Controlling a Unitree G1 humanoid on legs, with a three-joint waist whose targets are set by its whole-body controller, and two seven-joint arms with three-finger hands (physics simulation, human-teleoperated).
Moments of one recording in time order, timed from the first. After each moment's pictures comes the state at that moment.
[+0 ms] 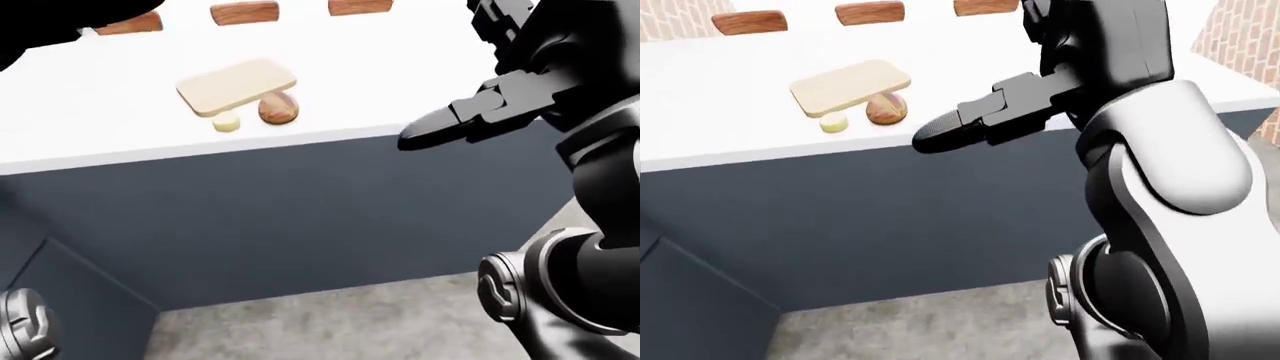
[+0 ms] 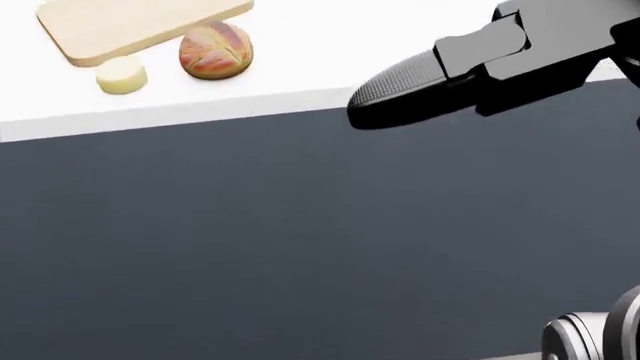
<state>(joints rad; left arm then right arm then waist) -0.99 0.91 0.33 -0.57 -1.41 0.95 0.92 -1.09 -0.32 -0.15 -0.88 0.10 1.51 0.15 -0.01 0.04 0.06</state>
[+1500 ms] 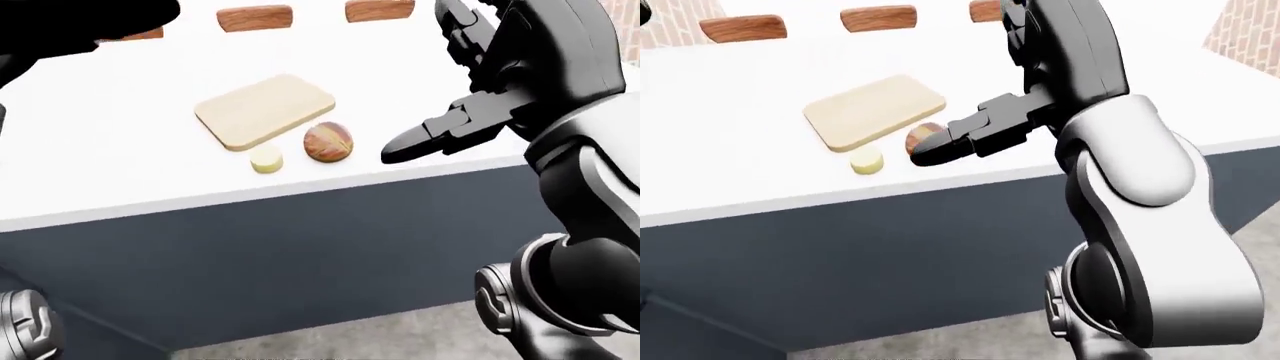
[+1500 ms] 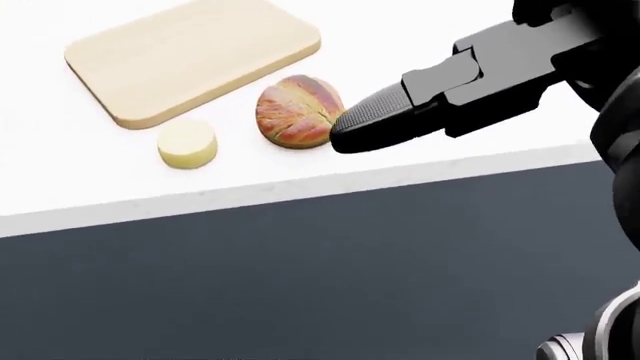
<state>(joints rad) -0.98 0.91 0.32 -0.56 -1.40 0.97 0.92 -1.03 -0.30 -0.08 -0.84 0.03 1.47 0.20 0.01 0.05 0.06</state>
